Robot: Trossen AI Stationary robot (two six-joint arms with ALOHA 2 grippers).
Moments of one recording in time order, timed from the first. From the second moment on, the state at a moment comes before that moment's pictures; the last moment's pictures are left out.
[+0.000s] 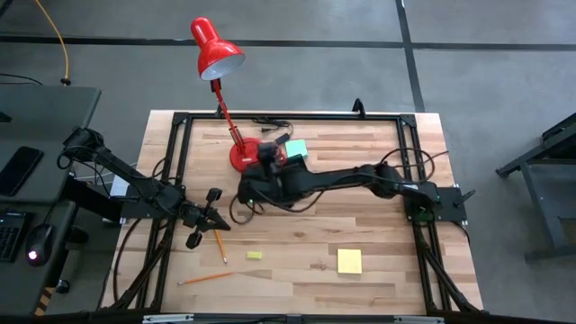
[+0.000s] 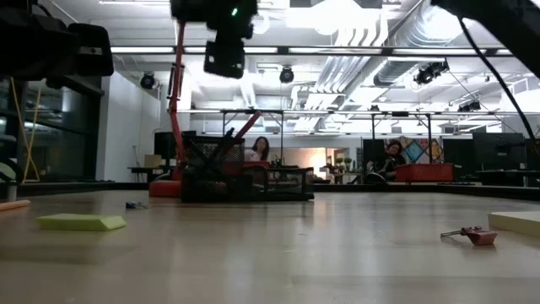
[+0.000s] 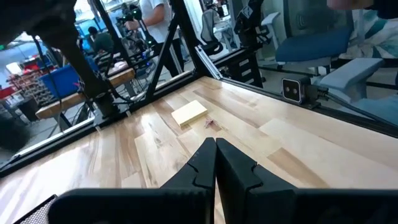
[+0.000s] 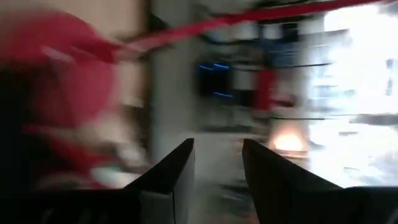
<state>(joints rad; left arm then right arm) -0.40 0.70 0.01 0.59 -0.12 0.34 0.12 2.37 2.35 -0.91 1.14 -0.44</state>
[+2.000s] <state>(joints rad) -0.40 0.71 0.08 0.28 -0.31 0.30 0.34 1.45 0.33 1.03 0.38 0.09</state>
